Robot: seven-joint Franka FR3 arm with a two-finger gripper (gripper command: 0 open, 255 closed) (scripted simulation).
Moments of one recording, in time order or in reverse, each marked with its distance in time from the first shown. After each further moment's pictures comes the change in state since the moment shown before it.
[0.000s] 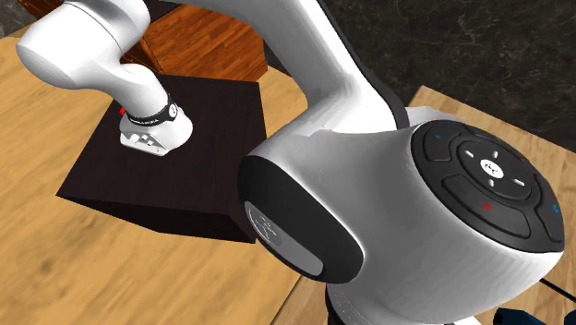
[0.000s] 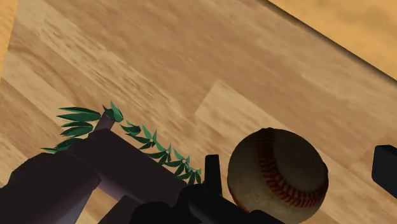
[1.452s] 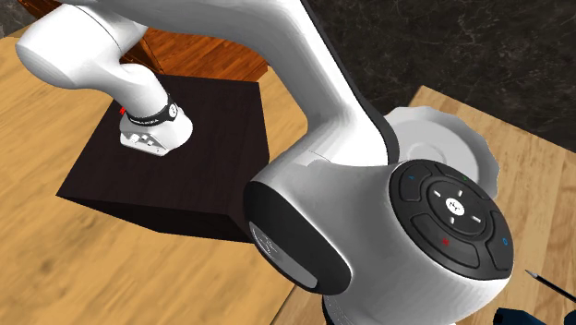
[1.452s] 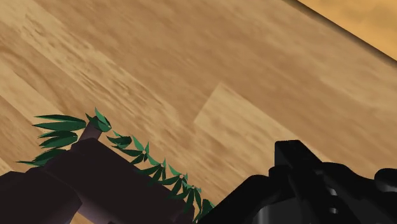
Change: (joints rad) arm -0.020 0.056 0.007 0.002 0.018 0.055 -0.012
